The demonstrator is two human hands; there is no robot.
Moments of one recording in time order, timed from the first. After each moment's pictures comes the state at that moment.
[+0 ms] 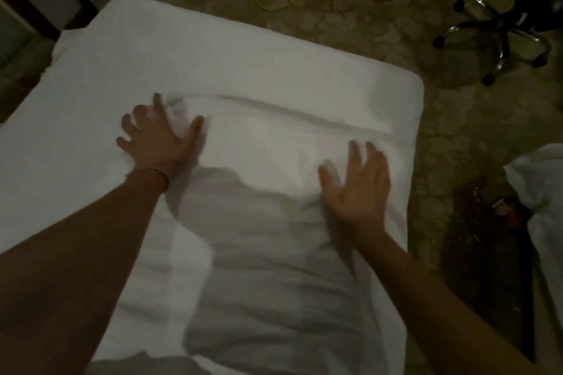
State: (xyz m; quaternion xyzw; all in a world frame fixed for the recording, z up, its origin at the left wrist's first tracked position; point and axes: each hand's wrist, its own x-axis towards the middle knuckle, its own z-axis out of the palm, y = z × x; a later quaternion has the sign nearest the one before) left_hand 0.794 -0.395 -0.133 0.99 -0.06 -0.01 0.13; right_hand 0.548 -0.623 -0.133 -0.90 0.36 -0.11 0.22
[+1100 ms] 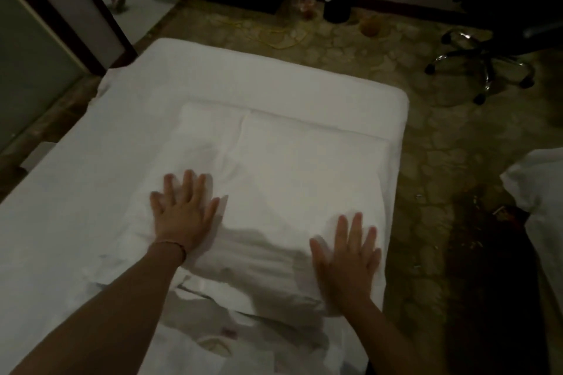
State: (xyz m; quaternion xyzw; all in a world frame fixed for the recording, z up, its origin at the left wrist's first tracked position) left_hand 0.620 -0.296 -0.138 0.97 -0.19 -0.11 -0.06; right_hand 0.386 -0.522 -0.167 -0.89 0.40 0.07 0.20
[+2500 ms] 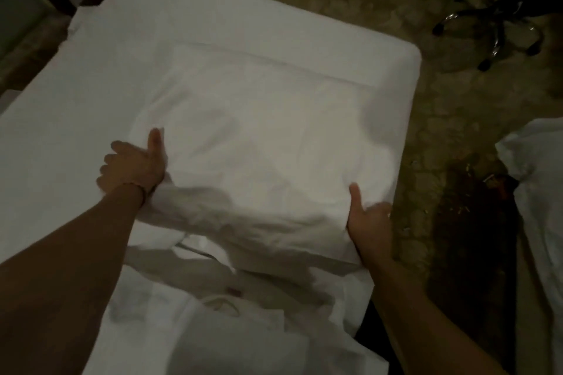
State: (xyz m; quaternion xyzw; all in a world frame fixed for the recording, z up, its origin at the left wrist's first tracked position) left_hand 0.660 -0.246 -0.132 0.98 0.14 -0.08 0.13; right_hand 0.401 -0.530 -0.150 -0.66 0.63 -0.04 0.40
